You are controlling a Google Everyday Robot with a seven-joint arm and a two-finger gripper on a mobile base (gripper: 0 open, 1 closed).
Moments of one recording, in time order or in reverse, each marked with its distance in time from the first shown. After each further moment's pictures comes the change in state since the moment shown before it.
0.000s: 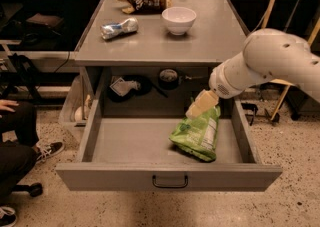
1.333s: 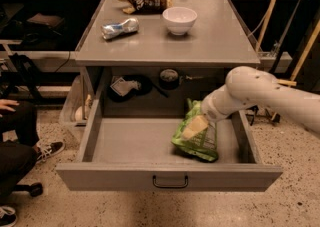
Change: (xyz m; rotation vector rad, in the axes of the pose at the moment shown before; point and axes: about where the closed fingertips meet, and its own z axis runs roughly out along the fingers) arm 0.067 0.025 0.111 -0.138 0.062 0.088
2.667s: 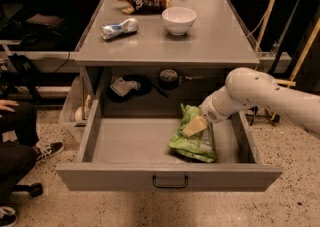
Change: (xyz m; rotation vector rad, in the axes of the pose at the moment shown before) arm 0.003 0.001 0.004 -0.005 0.005 0.001
